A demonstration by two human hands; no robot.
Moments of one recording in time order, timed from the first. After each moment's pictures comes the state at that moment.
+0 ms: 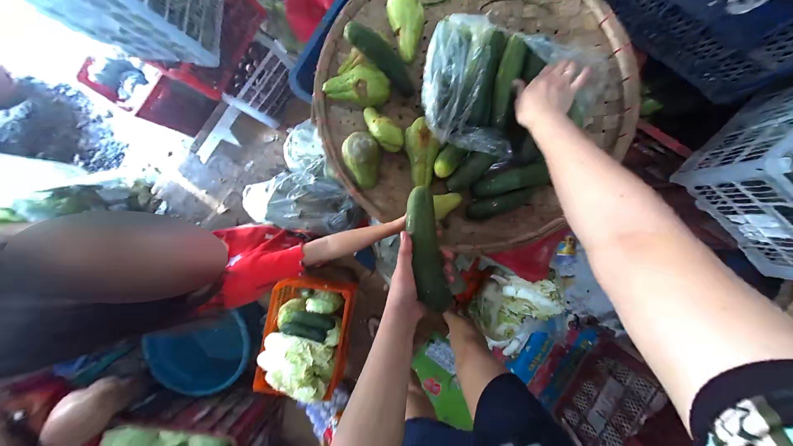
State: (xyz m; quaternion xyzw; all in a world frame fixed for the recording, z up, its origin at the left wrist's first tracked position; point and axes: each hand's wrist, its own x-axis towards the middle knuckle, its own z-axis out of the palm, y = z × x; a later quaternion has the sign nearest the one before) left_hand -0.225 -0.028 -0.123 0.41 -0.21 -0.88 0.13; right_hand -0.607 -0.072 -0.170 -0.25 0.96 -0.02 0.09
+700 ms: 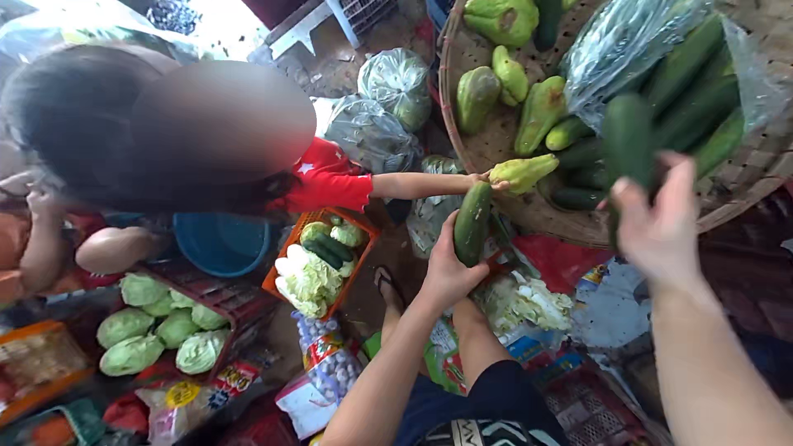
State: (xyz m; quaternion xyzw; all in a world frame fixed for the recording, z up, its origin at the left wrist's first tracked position) left_hand -0.121 -0.008 -0.141 0.52 -0.59 -0.61 0.11; right_hand -0.392 0.046 -0.086 -0.42 0.81 -0.32 0.26
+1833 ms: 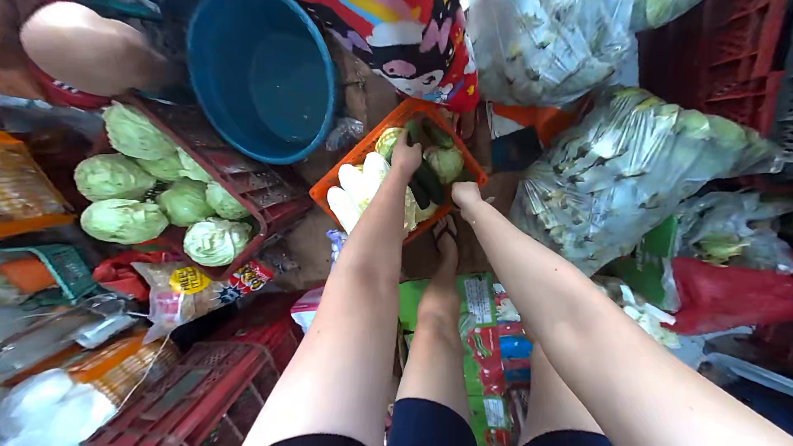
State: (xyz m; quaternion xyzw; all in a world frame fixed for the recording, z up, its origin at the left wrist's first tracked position) left_hand 0.318 -0.171 -0.519 0.77 -0.34 -0.53 0.05; right_hand 0.172 -0.101 -0.488 -0.12 0.77 0.02 0.62
